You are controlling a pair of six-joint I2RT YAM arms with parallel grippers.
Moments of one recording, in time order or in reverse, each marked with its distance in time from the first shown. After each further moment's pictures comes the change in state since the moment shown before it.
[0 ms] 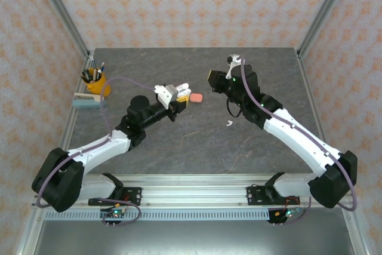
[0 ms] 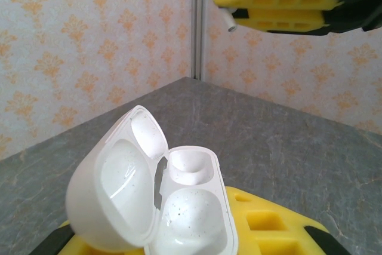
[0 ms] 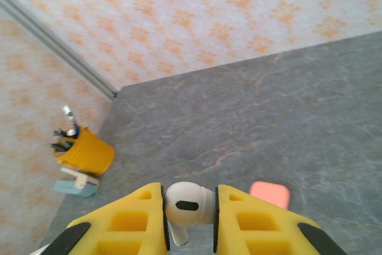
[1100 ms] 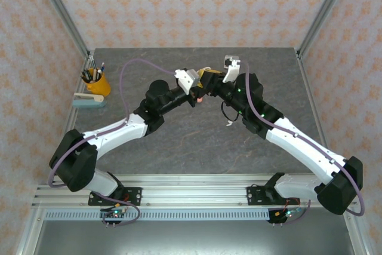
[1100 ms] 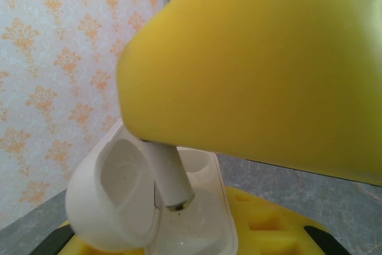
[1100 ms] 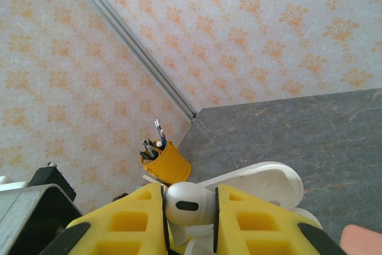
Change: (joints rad) left arm -0.121 0.199 0.311 -0.006 -0.069 0.030; right arm 0.069 -0.071 -0.103 0.272 -0.099 0.010
